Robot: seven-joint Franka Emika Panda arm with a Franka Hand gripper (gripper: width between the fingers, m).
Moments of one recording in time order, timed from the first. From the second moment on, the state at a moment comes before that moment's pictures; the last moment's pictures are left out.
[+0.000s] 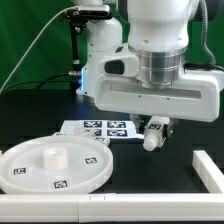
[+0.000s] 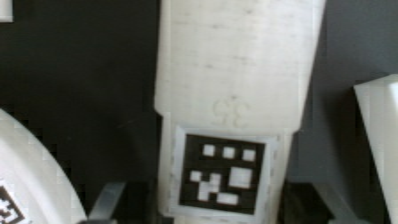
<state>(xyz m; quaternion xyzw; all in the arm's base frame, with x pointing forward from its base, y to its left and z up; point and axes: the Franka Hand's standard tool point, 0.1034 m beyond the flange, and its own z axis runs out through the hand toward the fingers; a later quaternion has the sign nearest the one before) 0.530 0.062 0.064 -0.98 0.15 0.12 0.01</state>
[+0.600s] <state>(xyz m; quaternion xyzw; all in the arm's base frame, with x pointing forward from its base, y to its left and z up) 0.470 0.082 0.049 -0.99 0.12 0.11 0.00</state>
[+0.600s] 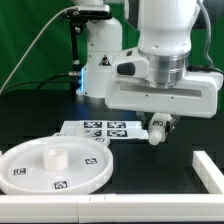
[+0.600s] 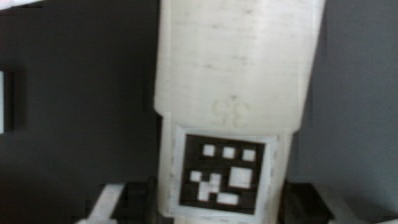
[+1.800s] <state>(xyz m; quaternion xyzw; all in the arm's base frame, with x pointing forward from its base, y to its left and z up) 0.447 0.077 0.022 -0.99 0.04 0.09 0.01</state>
